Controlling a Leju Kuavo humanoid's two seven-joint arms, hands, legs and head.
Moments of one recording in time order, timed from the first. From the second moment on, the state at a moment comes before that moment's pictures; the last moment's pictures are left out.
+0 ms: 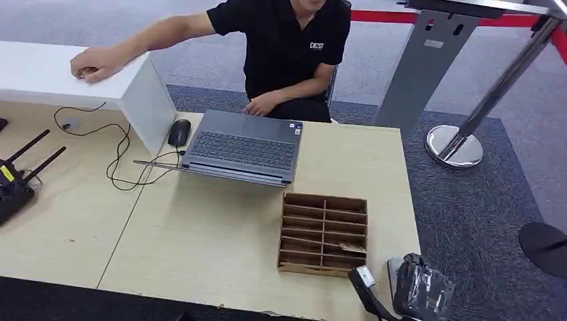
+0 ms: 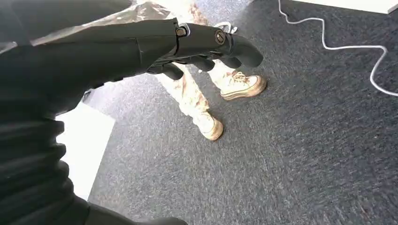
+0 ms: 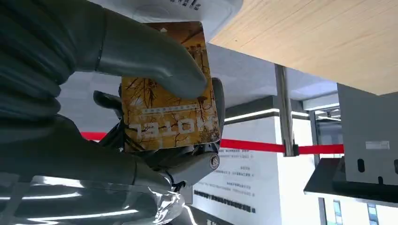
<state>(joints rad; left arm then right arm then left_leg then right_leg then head) -0.04 0.03 -0.62 -0.33 -0.53 0.70 0.58 0.24 -0.15 0.25 -1.47 1.49 -0.70 0.70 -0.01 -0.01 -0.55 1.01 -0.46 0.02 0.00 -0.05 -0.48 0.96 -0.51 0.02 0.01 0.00</state>
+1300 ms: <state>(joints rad) -0.05 0.03 -0.64 -0.33 -0.48 0.70 0.53 0.08 -0.13 0.35 -1.73 1.51 -0.70 0.70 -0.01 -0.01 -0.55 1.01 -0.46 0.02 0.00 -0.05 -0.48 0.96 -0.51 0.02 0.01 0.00</state>
